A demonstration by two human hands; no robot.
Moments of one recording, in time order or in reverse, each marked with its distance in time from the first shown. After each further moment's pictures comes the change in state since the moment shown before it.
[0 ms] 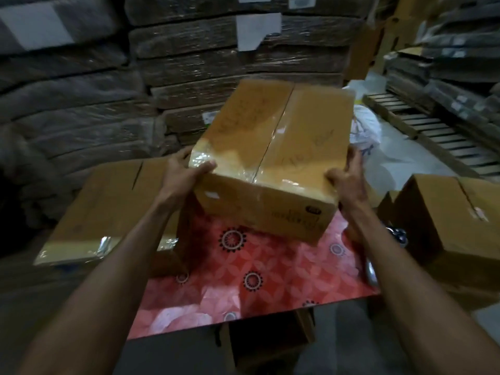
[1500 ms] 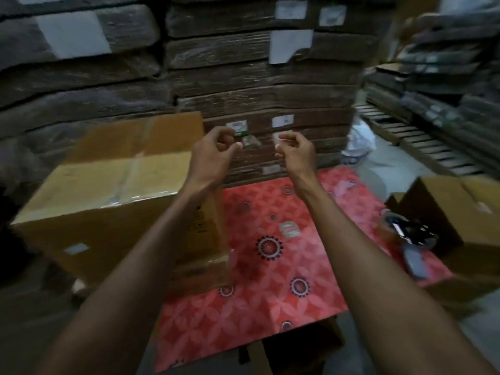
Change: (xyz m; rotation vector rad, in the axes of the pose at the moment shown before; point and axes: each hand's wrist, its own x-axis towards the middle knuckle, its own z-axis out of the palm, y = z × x) left_hand 0.030 0.031 -0.110 0.290 -0.011 0.296; right_hand -0.039 -0.058 0.259 -0.028 0.022 -0.114
